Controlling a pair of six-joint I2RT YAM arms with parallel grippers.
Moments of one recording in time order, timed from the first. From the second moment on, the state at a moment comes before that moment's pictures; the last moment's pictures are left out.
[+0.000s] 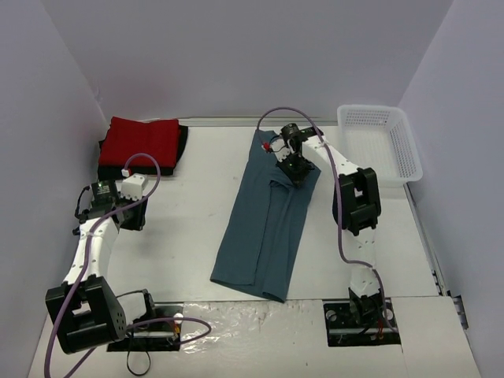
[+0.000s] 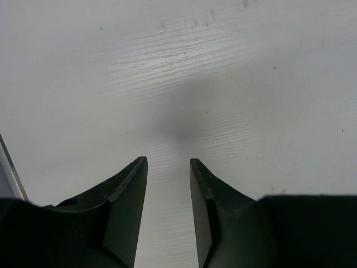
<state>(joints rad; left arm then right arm) 0.26 1.15 0.78 -0.58 0.25 0.41 0.38 2.18 1.89 -1.04 -0.04 -0.39</state>
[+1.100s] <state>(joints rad) 0.26 1.28 0.97 -0.63 0.24 0.46 0.33 2.67 2.53 -0.98 0.04 -0.39</state>
